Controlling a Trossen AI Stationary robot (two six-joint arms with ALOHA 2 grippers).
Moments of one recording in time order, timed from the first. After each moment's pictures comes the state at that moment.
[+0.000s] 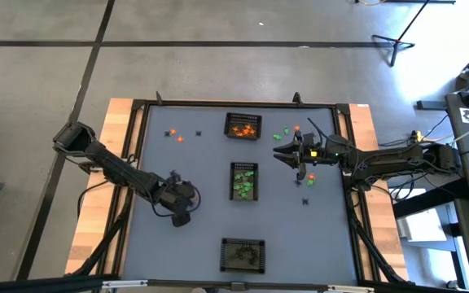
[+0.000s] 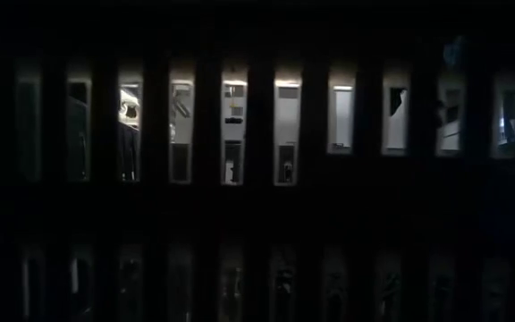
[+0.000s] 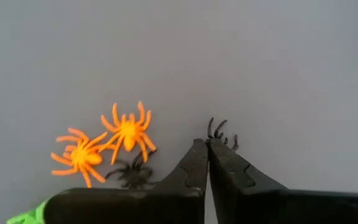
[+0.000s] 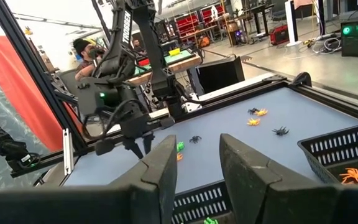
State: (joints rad) left arm -0.44 1.42 0.58 -0.31 -0.27 -0.75; right arm -0.20 1.02 0.25 0.80 -0.18 0.32
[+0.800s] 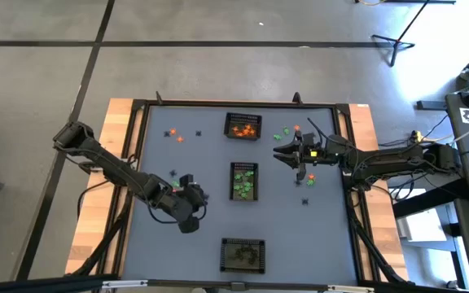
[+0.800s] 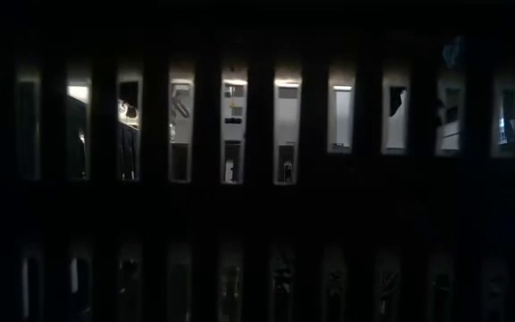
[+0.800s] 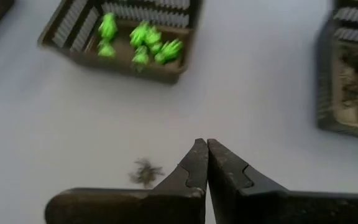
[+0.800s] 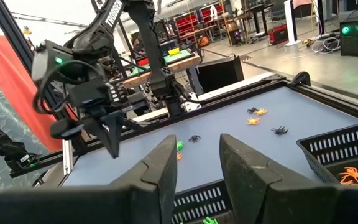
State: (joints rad) left arm -0.49 1.42 0.85 -0.37 -0.44 -0.59; right arm -0.20 1.02 0.25 0.79 -0.18 0.32
